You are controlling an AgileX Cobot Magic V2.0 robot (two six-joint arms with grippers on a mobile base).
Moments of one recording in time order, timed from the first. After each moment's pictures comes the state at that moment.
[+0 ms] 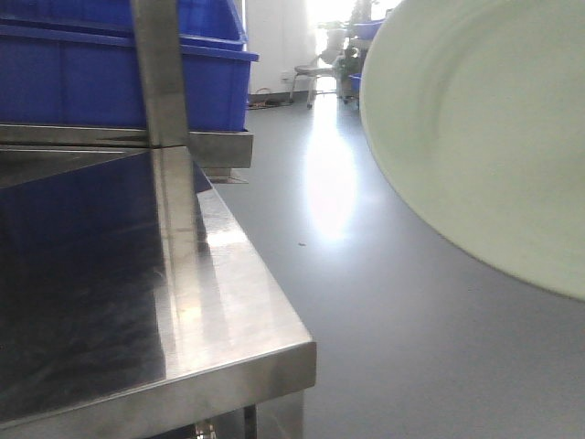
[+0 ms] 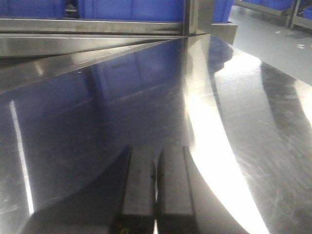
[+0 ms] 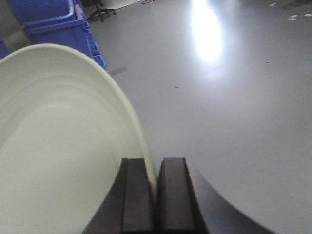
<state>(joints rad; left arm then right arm) 0.00 -0.01 0.00 -0.04 0.30 0.02 0.10 0.34 -0.32 0.18 0.28 0.15</state>
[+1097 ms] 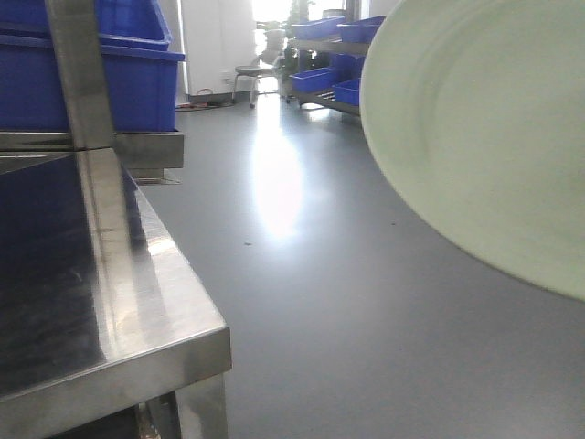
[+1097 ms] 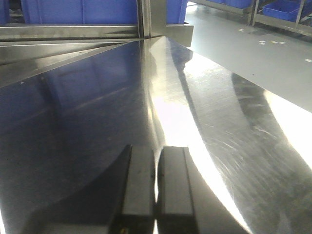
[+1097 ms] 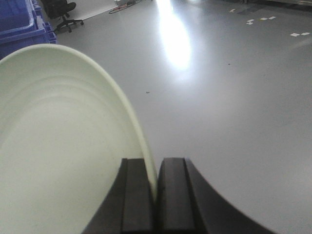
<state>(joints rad) 0.00 -0.01 0.00 -0.04 0.30 0.02 0.10 0.34 -0.32 0.18 0.28 0.15</state>
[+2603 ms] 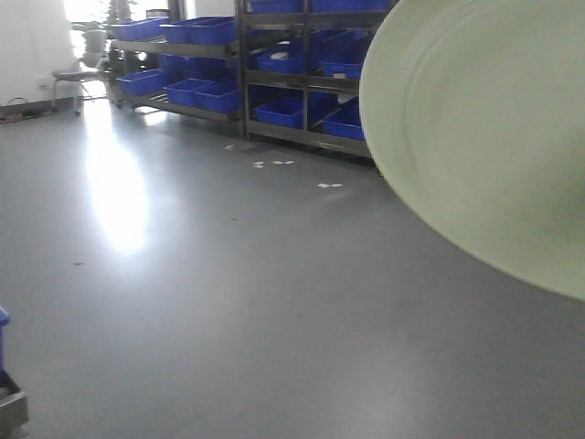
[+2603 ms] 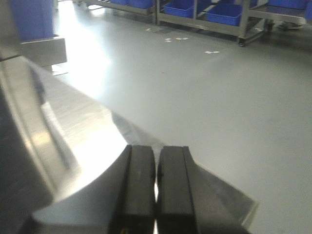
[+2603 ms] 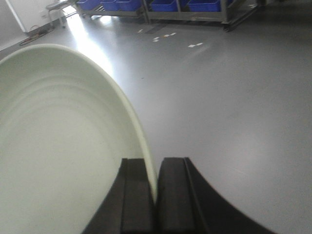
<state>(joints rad) 0.00 -0.01 0.00 -0.04 0.30 0.02 0.10 0.34 -0.32 0.18 0.28 0.15</state>
